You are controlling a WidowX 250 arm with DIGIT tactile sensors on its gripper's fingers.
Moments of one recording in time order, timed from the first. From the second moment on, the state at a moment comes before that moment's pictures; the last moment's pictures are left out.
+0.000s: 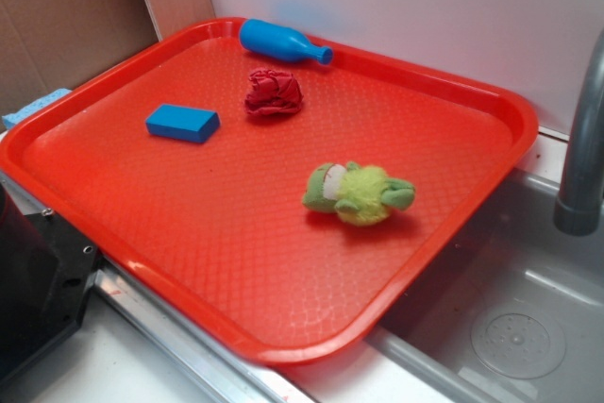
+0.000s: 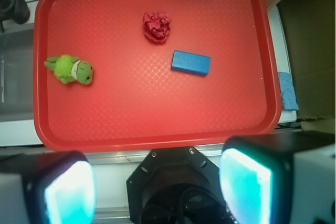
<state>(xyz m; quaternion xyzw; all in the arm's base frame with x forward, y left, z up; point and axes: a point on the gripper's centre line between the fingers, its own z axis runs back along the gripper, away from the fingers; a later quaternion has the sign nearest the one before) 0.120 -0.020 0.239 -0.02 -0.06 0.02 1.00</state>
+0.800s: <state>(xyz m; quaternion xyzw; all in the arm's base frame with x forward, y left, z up) 0.163 -0.046 0.194 -0.05 -0.12 -0.26 0.96</state>
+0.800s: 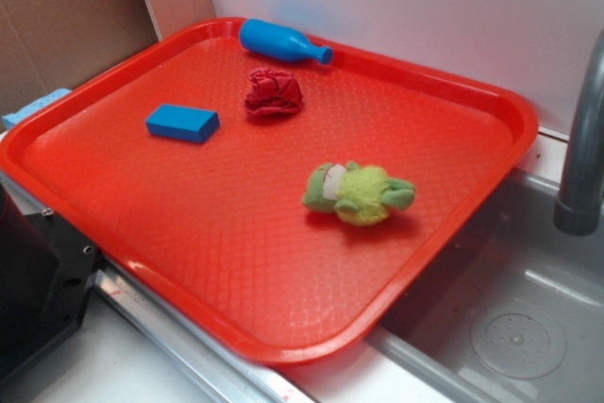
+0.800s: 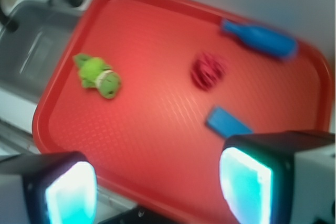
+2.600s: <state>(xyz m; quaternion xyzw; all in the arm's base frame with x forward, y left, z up) 0.213 -0.148 0.031 -0.05 -0.04 -0.57 0.82</state>
